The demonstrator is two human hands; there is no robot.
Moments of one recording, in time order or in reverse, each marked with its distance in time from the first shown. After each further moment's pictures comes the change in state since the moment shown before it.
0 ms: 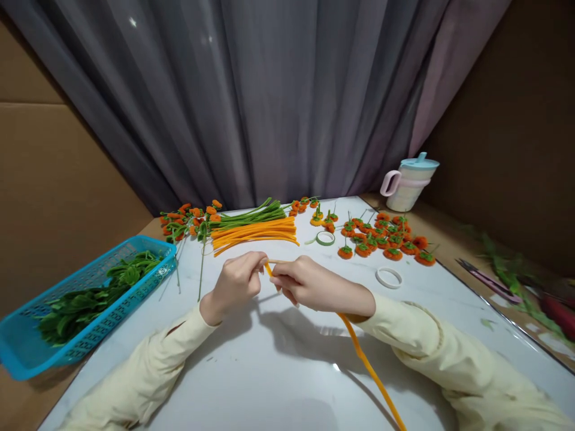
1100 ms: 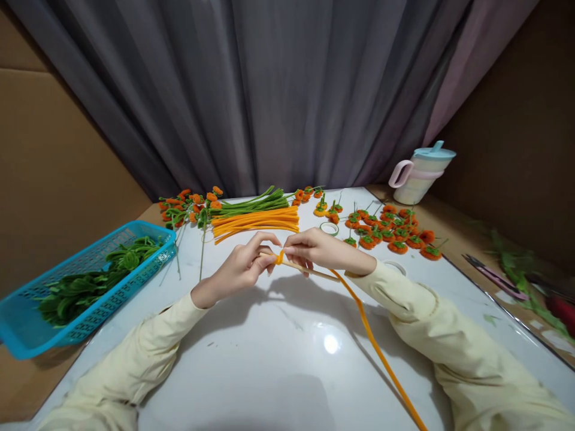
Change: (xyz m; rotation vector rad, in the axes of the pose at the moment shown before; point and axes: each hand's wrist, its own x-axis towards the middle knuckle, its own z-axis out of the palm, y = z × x) left_hand 0.006 -0.003 -0.011 -0.659 -0.434 -0.371; right_hand 0.014 0.041 -0.020 0.304 -0.085 0.075
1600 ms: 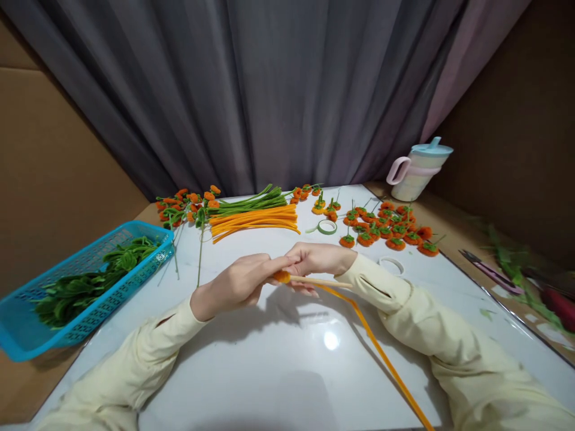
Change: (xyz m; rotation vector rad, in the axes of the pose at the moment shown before) left_hand -0.009 0.004 0.001 0.423 0.061 0.594; right_hand 0.012 0.024 0.009 0.608 -0.491 0.044
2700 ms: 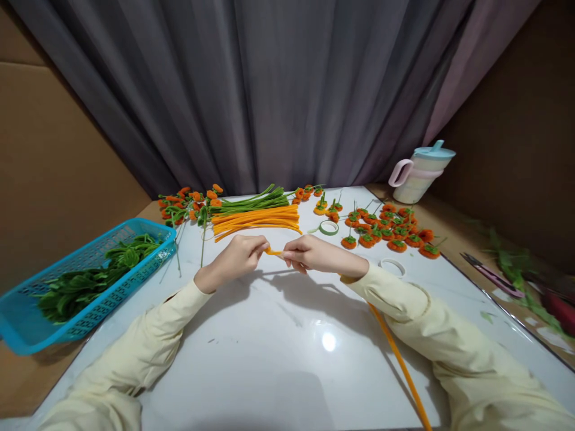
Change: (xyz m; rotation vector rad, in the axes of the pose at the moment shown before) left_hand 0.001 -0.036 0.005 0.084 -0.142 -0.459; right_hand -0.003 -0.015 0.016 -0.651 0.540 0.110
